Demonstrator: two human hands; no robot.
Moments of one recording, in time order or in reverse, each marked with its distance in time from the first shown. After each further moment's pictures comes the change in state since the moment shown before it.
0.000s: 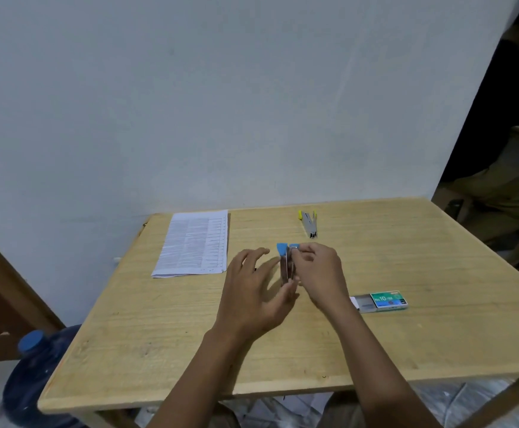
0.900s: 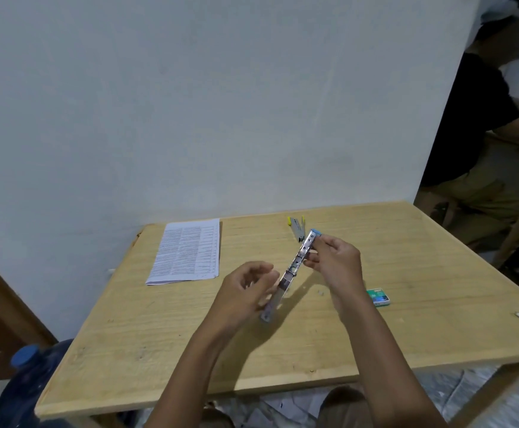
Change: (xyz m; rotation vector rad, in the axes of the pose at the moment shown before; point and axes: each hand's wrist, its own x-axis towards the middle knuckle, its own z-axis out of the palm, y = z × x) left_hand 0.006 0.038 -0.041 -0.904 -0.260 -0.641; right_hand -0.005 -0.012 -0.044 0.592 0.093 0.143
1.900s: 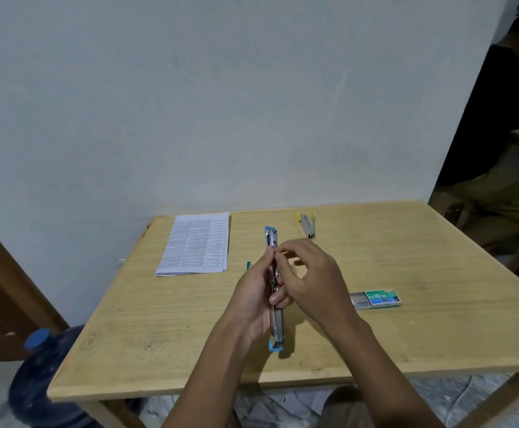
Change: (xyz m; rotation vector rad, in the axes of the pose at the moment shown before) left_hand 0.003 0.010 0.024 -0.651 -0.089 -0.194; right_hand -0.038 0.018 0.020 -0.647 -0.214 -0.840
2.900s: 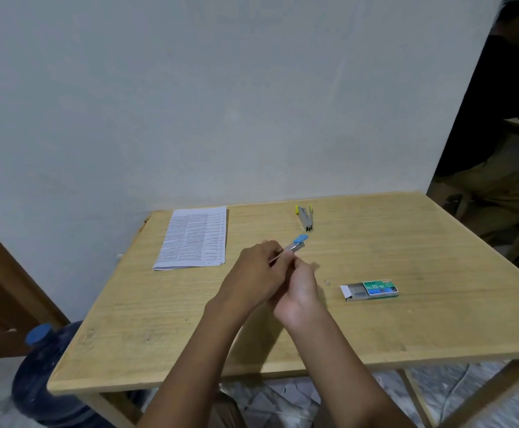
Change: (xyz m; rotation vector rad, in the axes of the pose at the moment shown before) left_hand 0.008 0.016 -0.005 1.432 0.171 0.393; right_hand 0.005 -0.030 0.031 1.532 0.174 1.327
